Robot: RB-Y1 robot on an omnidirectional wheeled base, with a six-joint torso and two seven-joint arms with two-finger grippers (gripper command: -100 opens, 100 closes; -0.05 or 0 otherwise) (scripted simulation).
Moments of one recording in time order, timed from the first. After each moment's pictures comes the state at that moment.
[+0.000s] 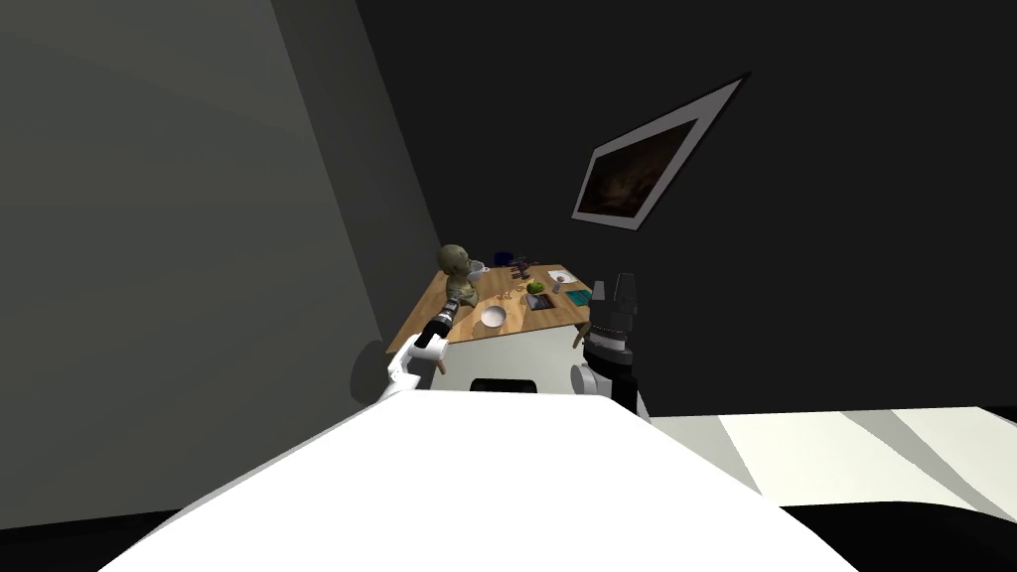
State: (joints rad) left arm 0.13 0.23 -0.05 -1.75 -0.04 0.13 -0.13; right arm 0.52 0.03 0.03 -2.29 0.02 -0.60 0.15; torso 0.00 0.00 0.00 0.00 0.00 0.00
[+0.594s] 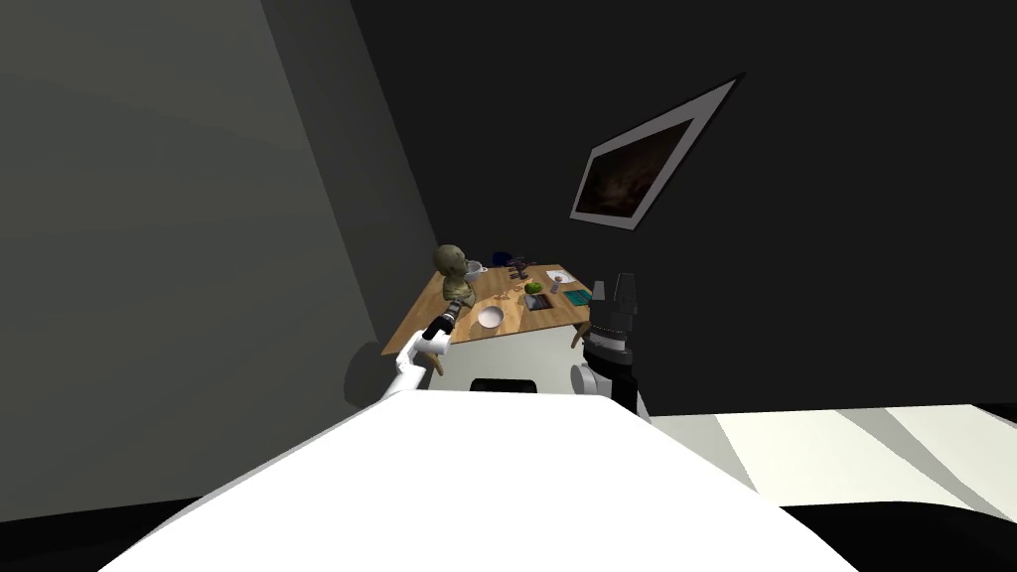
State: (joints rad) left arm 0.06 0.22 -0.04 -1.65 -0.04 0.30 -0.15; right arm 0.52 0.03 0.03 -2.29 0.02 -0.60 0.15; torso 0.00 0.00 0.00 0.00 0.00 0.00
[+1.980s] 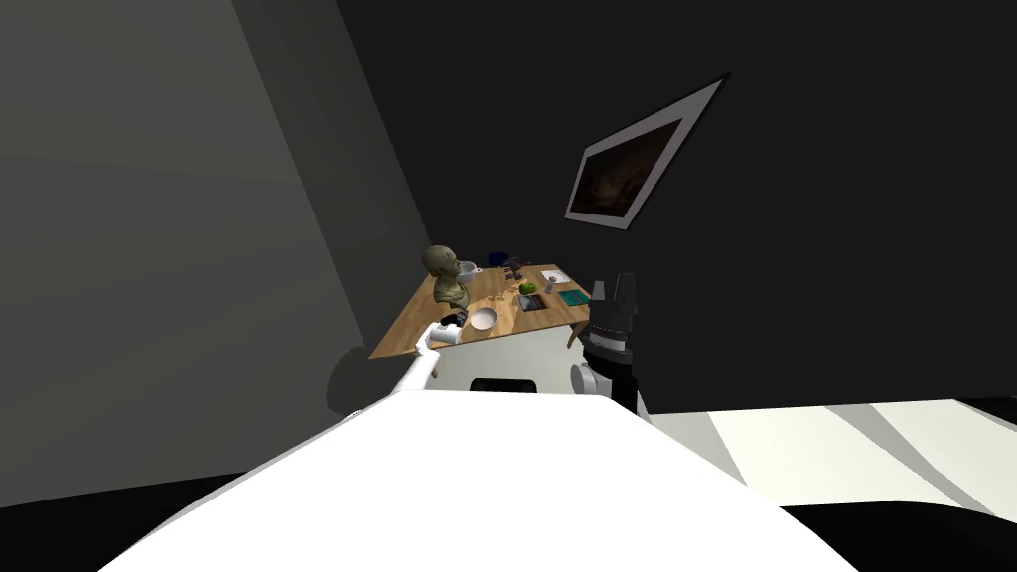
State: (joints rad) left arm -0.12 0.16 -0.03 -1.39 -0.03 0.70 -0.20; right arm 0.52 0.03 0.03 -2.29 0.02 -0.60 0.15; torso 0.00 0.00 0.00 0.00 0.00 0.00
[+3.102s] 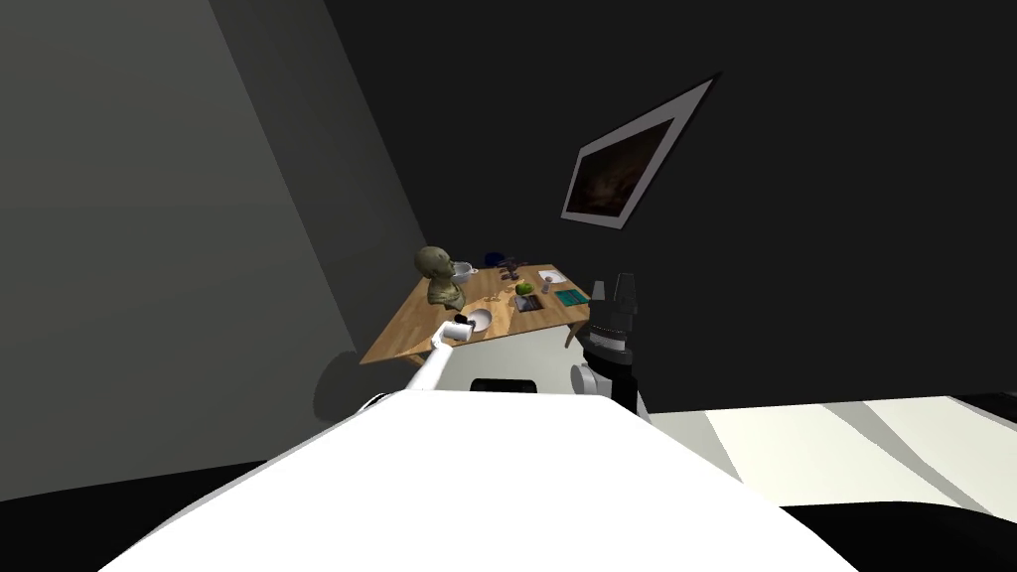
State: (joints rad) left arm -0.22 0.08 -0.03 -1.22 -0.03 0.92 -0.23; right arm 0.52 0.03 0.03 -2.29 0.02 -0.60 0.15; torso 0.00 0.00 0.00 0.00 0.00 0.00
